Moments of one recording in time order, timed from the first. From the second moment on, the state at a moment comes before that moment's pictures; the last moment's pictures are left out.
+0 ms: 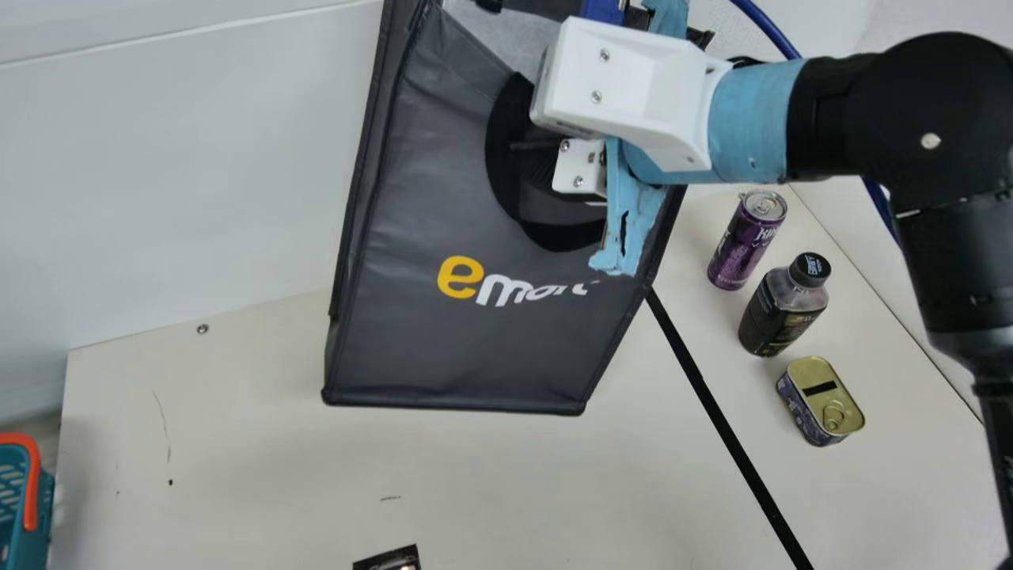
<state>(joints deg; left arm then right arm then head) -1.6 43.3 -69.0 -1.3 69.5 0.0 1.0 88.1 -118.3 29.0 70.0 -69.3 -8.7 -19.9</state>
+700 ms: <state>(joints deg) -1.6 43.3 -69.0 -1.3 69.5 0.0 6.6 78.2 -111.6 26.1 69.9 -68.7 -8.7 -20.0</state>
